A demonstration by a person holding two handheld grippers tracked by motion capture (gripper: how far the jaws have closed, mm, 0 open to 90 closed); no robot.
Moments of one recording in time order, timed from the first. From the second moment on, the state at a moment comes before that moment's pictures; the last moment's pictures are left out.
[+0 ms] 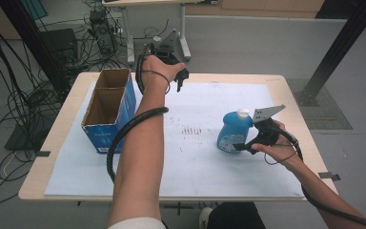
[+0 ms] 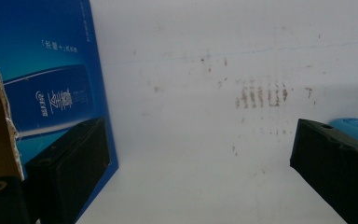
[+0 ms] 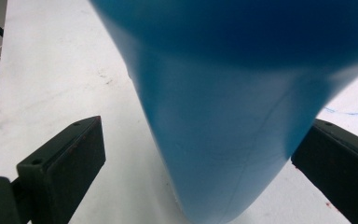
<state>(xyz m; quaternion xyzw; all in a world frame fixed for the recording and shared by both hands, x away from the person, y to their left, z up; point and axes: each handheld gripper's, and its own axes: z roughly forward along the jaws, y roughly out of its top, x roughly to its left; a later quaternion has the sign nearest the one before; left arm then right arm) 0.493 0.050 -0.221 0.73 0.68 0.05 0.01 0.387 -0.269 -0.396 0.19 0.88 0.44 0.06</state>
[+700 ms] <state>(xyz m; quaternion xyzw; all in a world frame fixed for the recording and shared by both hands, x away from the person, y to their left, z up) 0.493 0.051 -0.221 0.73 0.68 0.04 0.01 0.388 -0.267 -0.397 0.19 0.87 0.45 0.06</state>
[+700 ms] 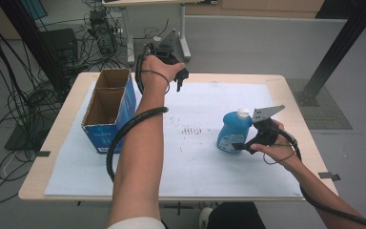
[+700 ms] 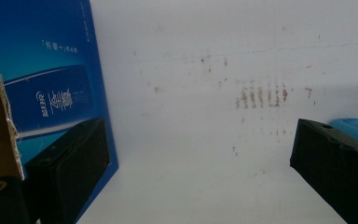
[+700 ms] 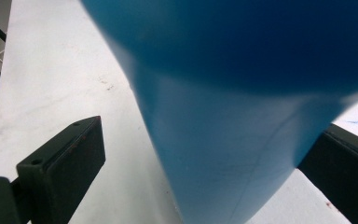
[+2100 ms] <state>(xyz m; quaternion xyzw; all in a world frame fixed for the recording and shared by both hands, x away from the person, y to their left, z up) 0.495 0.048 -0.219 0.73 0.68 0.05 0.01 0.388 -0.269 -0.399 0.19 0.87 0.46 0.06</state>
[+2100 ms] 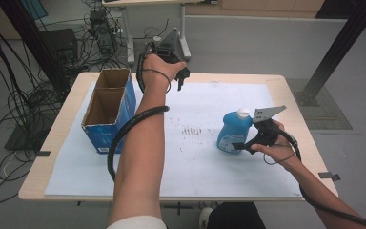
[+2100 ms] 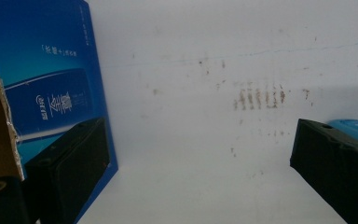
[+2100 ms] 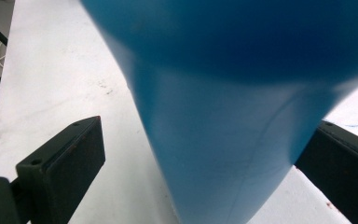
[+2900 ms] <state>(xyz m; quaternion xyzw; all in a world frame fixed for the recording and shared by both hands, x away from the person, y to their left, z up) 0.494 0.049 -0.217 0.73 0.68 0.05 0.01 0.388 -0.268 -0.398 0.18 0.86 0.46 0.06</state>
